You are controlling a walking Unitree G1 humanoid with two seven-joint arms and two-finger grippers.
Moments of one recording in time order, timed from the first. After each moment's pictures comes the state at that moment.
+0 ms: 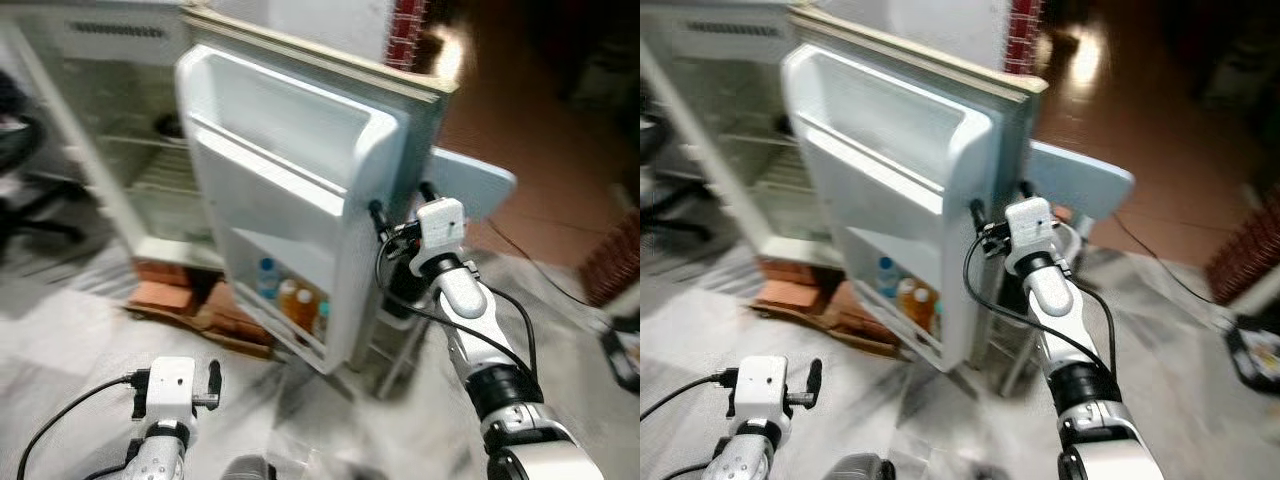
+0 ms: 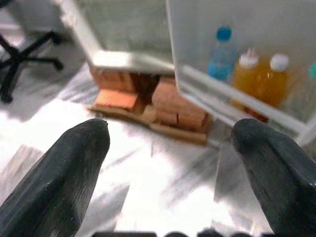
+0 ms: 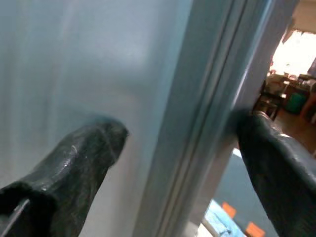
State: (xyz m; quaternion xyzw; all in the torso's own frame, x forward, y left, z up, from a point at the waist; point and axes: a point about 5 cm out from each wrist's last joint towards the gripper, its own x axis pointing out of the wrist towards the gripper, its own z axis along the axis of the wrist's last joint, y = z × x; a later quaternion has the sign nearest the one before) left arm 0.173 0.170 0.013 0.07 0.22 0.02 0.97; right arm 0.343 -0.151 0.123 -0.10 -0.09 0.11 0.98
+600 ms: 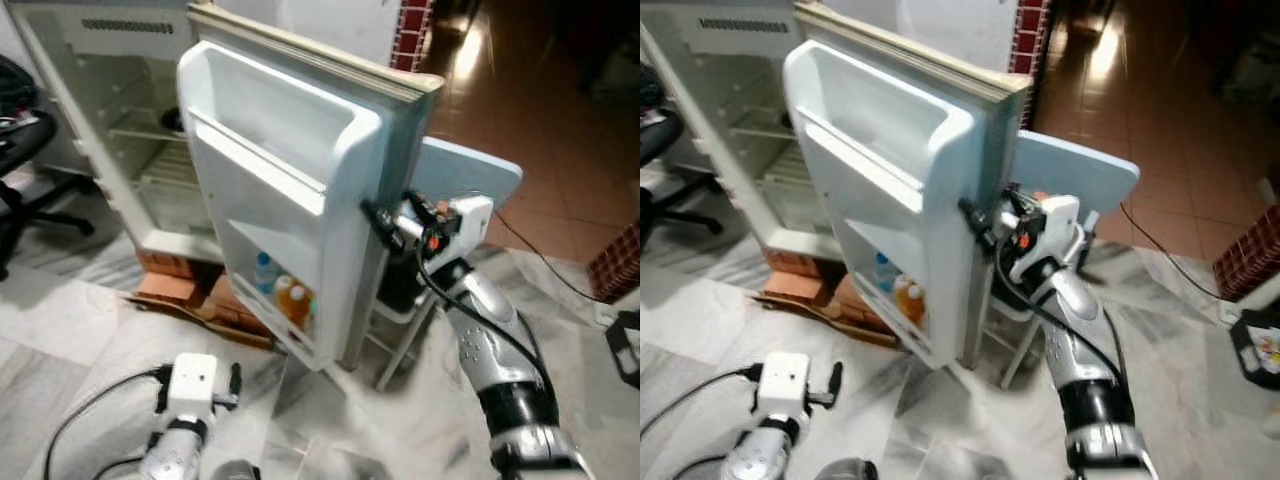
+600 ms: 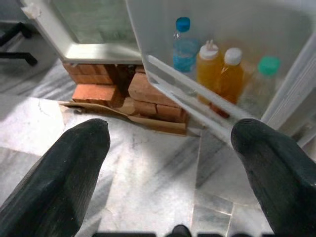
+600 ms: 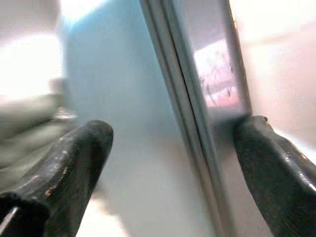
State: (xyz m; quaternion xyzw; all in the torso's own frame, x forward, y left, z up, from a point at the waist) left arm 0.182 0.163 0.014 0.07 0.22 0.00 0.97; right arm 0.298 -0.125 0.142 0.21 -0.05 0.41 0.89
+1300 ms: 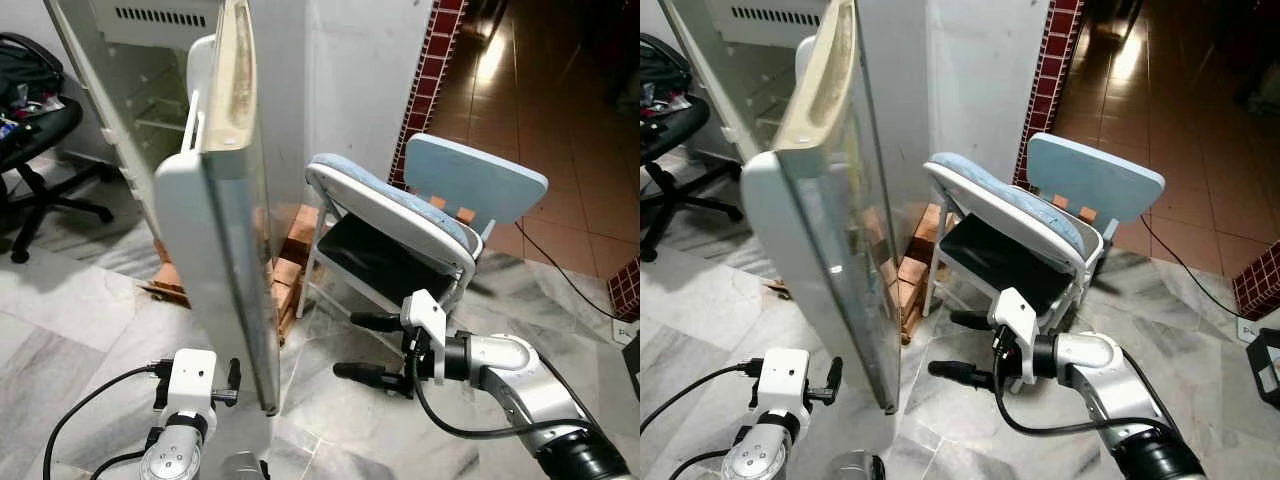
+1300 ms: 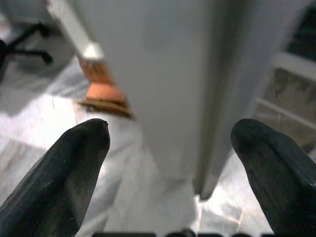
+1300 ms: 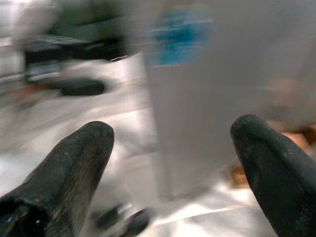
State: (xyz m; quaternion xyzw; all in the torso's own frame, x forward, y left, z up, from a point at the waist) left arm 0.187 0.163 0.019 0.08 0.20 0.00 0.98; right arm 0.262 -0.141 0.070 -0.04 0.13 0.52 0.84
